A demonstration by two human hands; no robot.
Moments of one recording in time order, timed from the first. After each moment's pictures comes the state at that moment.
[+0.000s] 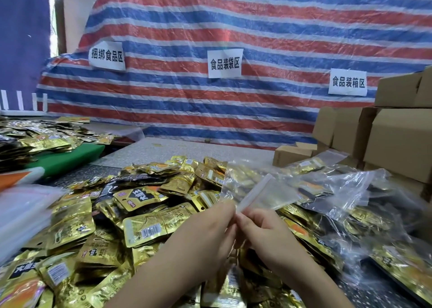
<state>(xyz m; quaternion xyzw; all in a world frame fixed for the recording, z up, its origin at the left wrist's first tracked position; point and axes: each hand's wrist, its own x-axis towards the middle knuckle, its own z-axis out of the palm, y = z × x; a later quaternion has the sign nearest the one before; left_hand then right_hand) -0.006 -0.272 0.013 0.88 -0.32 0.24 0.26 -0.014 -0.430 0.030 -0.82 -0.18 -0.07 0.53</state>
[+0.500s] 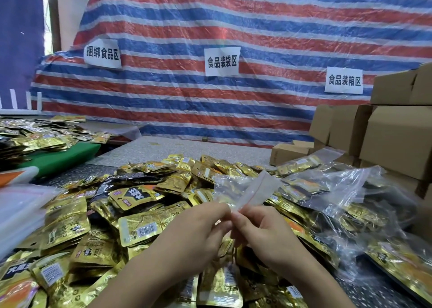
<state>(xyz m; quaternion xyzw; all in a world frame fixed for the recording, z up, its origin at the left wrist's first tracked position) -0.007 -0.263 0.017 0.87 -0.31 0.23 0.32 -0.013 -0.437 0.029 -0.85 -0.20 -0.11 0.48</state>
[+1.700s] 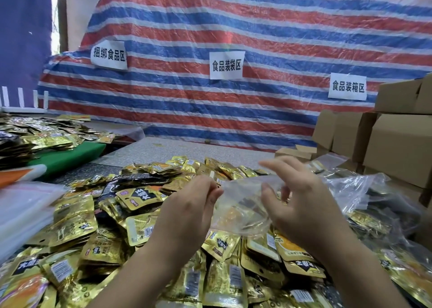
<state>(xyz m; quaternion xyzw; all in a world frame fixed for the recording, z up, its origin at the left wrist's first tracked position) -0.005 -0.254 0.033 0.79 -0.25 0.48 0.30 -0.026 -0.454 0.082 -0.86 -0.22 -0.40 0.20</state>
